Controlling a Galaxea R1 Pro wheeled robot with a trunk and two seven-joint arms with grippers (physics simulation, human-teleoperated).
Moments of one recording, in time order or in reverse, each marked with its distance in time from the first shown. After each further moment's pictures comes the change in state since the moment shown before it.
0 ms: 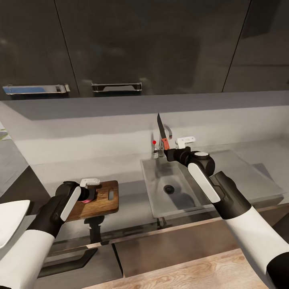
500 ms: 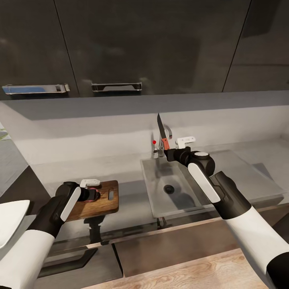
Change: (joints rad) left arm 0.001 0.000 0.000 0.010 0.006 -0.002 0.001; right arm 0.000 0.000 0.000 0.000 0.000 0.000 0.000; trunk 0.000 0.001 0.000
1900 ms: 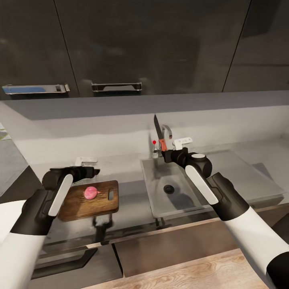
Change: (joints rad) left arm 0.000 0.030 0.002 -0.395 0.001 0.011 0.003; right arm 0.000 0.000 0.041 0.001 0.000 -0.024 -0.001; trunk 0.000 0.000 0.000
